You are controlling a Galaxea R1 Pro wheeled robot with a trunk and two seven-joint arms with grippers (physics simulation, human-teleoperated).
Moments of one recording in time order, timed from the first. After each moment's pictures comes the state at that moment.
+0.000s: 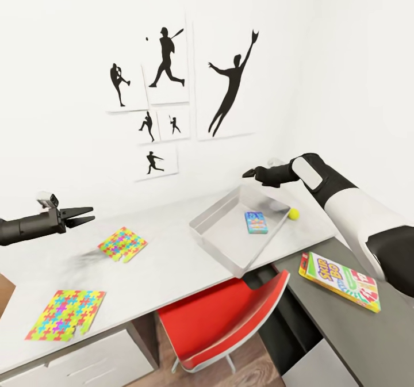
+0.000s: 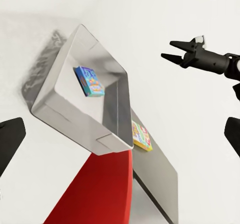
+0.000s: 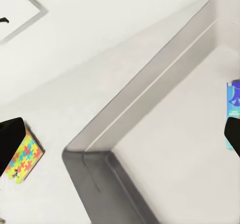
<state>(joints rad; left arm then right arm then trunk) -0.84 0.52 0.31 -0.94 0.10 1.03 -1.51 -1.45 -0.16 0.49 -0.42 -0.91 0.84 0.14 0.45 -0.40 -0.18</state>
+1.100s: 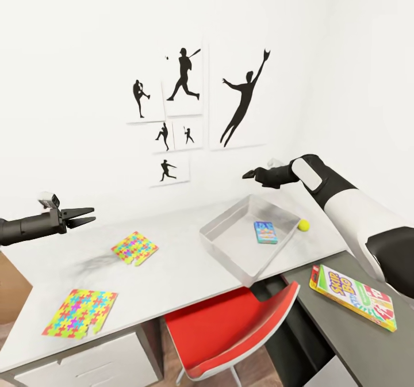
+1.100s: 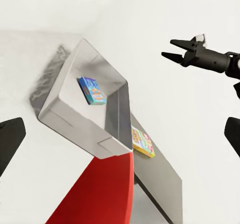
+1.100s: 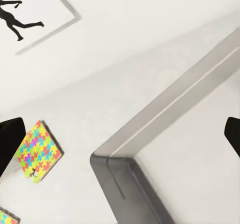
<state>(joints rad) -0.83 0.52 0.30 -0.94 0.10 1.03 -1.50 -1.45 -0.16 0.49 -0.42 -0.91 0.84 0.14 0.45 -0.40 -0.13</state>
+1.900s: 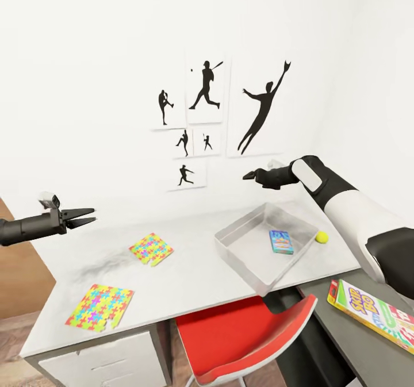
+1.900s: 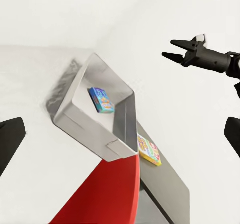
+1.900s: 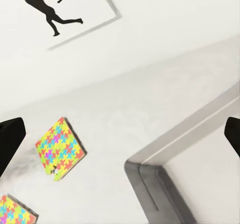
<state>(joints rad) -0.83 0.52 0.30 -0.94 0.10 1.03 -1.50 -1.44 -0.16 0.49 -0.42 -0.91 0.84 0.14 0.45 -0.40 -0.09</state>
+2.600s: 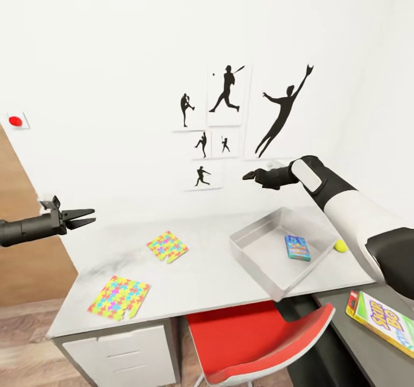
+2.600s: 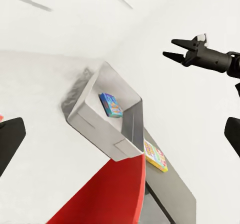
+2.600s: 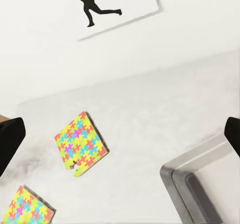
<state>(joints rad) -0.83 0.52 0.30 -0.94 0.10 1.02 -1.50 -1.44 -0.16 0.49 -0.42 -0.91 0.83 0.14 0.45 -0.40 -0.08</state>
